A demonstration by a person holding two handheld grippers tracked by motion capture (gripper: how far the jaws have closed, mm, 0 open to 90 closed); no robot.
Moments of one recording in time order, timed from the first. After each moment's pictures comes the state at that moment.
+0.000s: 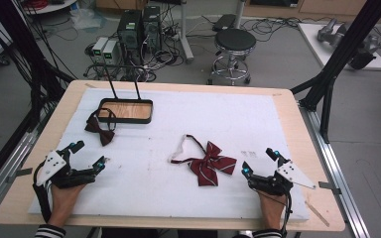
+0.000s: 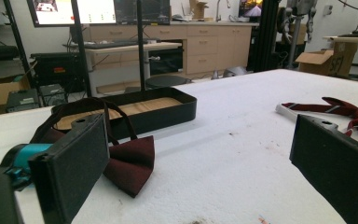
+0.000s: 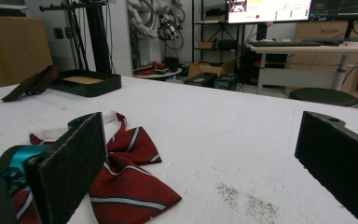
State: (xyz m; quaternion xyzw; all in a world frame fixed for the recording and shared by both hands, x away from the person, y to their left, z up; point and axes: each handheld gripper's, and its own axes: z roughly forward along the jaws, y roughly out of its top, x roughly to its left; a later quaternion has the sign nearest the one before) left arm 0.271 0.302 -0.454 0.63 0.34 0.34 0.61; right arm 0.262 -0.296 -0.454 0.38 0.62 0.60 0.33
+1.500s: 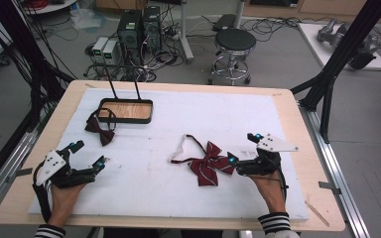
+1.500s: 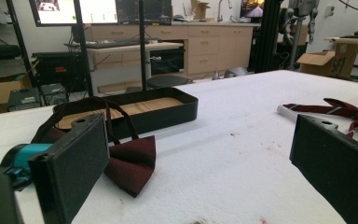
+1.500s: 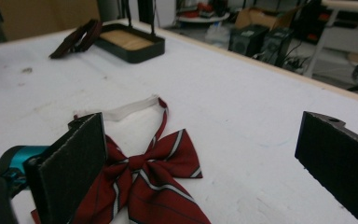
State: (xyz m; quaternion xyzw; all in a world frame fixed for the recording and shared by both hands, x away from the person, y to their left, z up) left arm 0.272 0.302 -0.453 0.63 0.34 0.34 0.61; right arm 0.304 -0.257 -0.394 0.33 0.75 0.52 0.24
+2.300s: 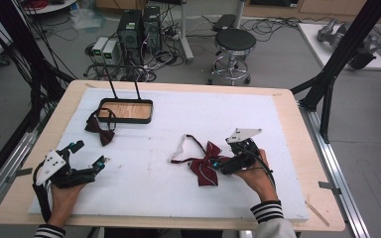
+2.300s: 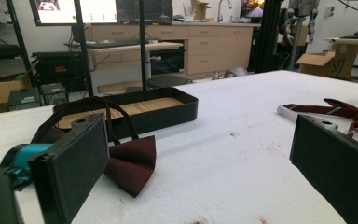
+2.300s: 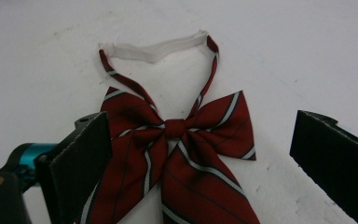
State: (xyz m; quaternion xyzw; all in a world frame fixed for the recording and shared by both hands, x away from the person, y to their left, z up) left arm 0.272 0.302 -0.454 0.63 0.34 0.34 0.61; right arm 0.335 -0.210 -0.399 0.28 0.86 0.40 0.14
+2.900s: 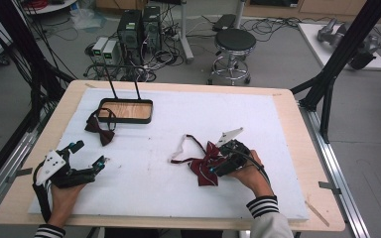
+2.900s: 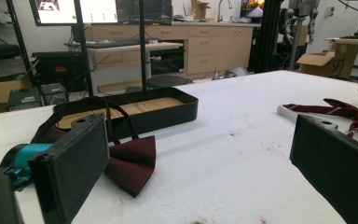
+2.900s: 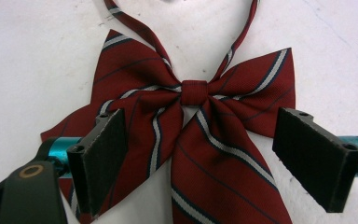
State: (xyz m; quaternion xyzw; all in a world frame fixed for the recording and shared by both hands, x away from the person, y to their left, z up) left arm 0.272 0.303 -0.454 0.63 0.35 0.34 0.61; right arm 0.348 -0.191 -0.417 0.26 0.91 0.30 0.09
